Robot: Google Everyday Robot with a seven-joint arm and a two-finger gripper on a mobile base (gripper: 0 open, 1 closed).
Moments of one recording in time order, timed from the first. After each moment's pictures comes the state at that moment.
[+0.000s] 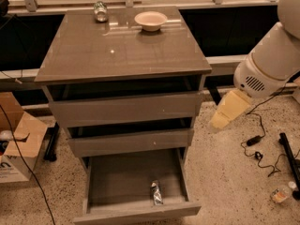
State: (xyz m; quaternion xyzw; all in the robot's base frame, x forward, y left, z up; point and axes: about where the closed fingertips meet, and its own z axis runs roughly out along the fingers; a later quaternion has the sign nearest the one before) arm 0.483 -0.201 0.882 -0.43 0.89 0.02 0.17
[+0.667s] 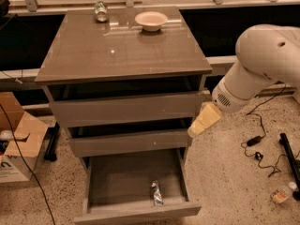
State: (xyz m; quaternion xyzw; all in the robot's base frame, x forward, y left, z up) arm 0.523 -0.194 0.781 -0.34 0.93 0.06 0.13
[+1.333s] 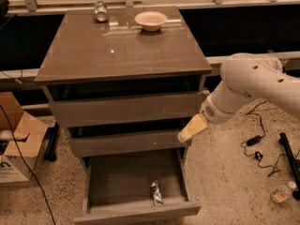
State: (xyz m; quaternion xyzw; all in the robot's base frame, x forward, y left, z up) arm 0.544 -0.183 0.709 -0.27 0.95 0.08 0.11
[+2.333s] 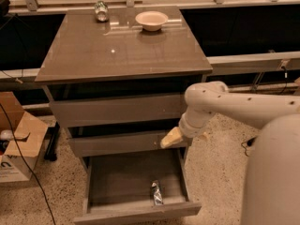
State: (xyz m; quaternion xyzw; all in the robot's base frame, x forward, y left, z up) arm 0.589 -0.154 0.559 -0.11 0.99 0.07 0.02
